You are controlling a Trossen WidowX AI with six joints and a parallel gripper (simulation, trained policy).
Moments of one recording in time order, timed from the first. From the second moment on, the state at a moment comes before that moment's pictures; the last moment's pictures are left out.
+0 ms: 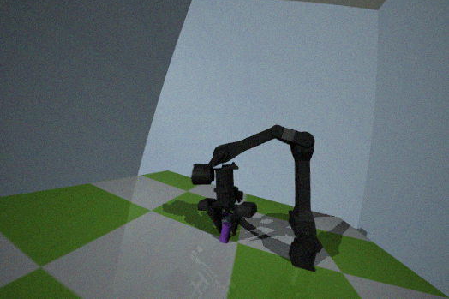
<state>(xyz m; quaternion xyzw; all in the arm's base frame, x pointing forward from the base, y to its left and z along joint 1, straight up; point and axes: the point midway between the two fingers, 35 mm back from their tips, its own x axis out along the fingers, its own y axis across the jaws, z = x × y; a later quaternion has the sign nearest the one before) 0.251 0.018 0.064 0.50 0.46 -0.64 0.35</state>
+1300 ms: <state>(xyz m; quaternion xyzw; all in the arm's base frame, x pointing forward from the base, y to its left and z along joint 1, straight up) 0.276 -0.047 0.165 0.60 0.38 -0.61 0.37</state>
